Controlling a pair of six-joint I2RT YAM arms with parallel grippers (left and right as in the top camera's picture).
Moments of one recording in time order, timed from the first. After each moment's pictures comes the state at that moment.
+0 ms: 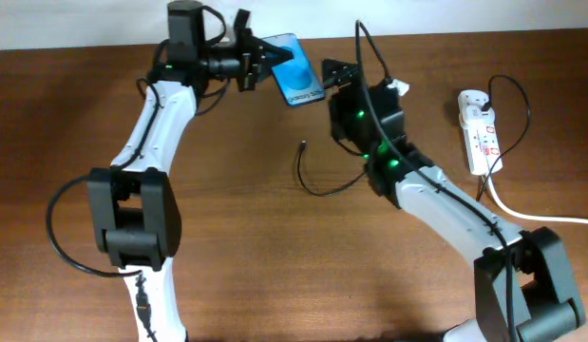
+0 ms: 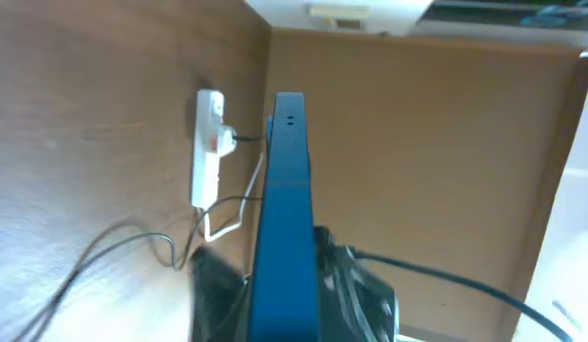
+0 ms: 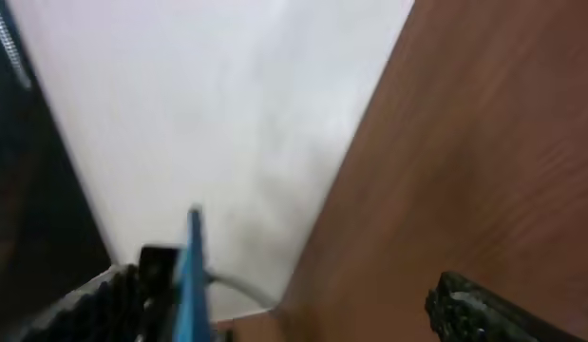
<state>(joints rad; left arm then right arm) -0.12 2.21 1.91 -0.23 1.19 -1.09 0.36 1.69 1.06 0.32 -0.02 1.45</state>
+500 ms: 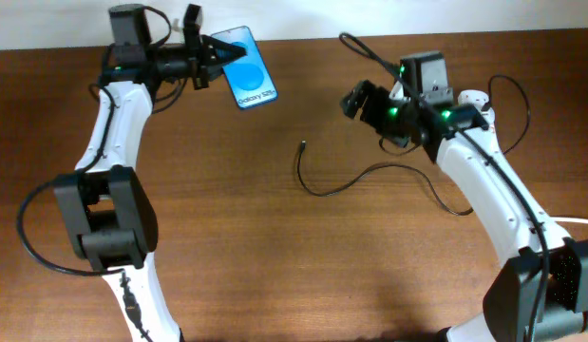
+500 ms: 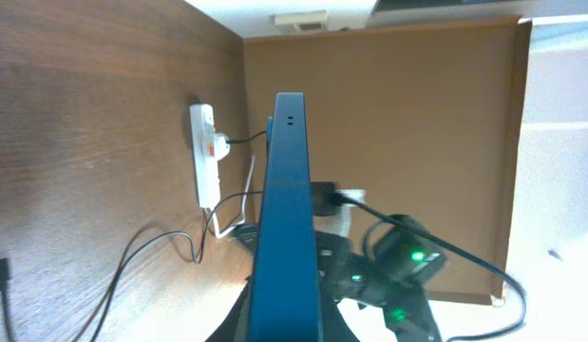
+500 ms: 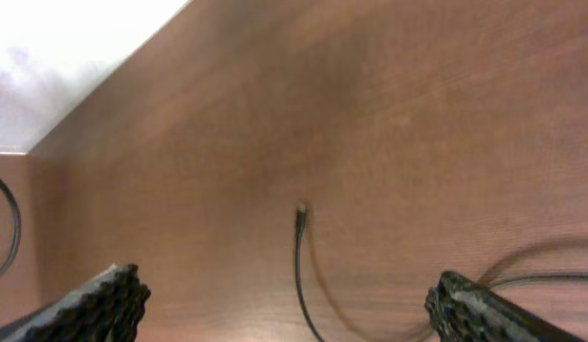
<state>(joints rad) 0.06 2.21 1.91 -0.28 1.38 -0.88 0.19 1.69 1.42 -0.60 -0.29 0.67</state>
